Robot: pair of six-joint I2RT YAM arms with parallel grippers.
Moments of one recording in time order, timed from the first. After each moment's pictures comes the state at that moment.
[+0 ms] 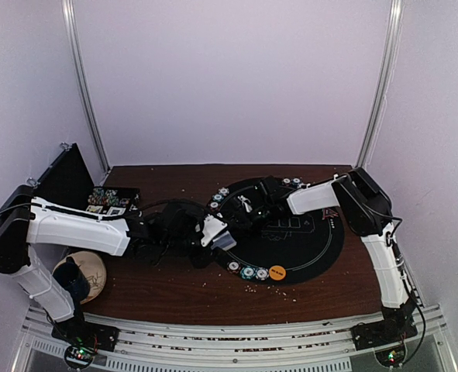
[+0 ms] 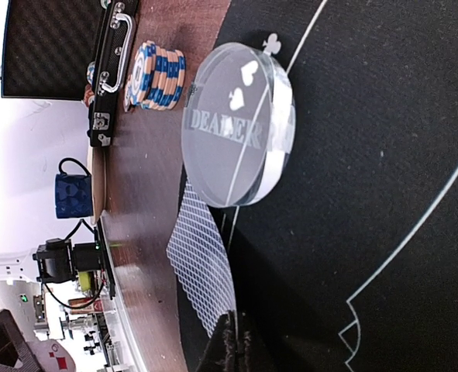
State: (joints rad) left arm -1.03 1.58 0.91 -0.02 -0.14 0.15; right arm 0.61 2.35 1.58 -0.08 -0.84 0.58
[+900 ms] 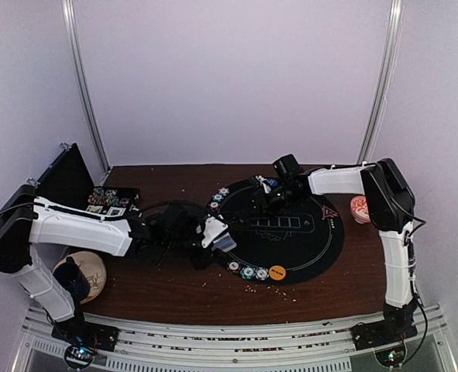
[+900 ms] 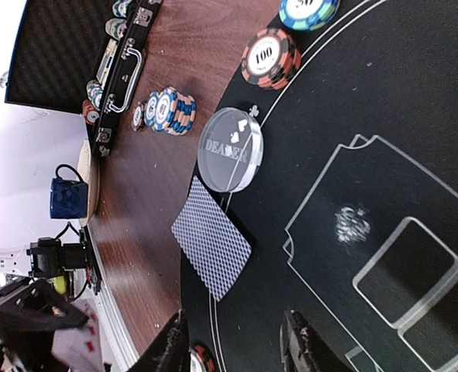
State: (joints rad) left arm -1.03 1.60 0.91 -0.02 -0.13 0.15; right arm 0.52 2.18 1.58 -0.31 -0.78 0.39
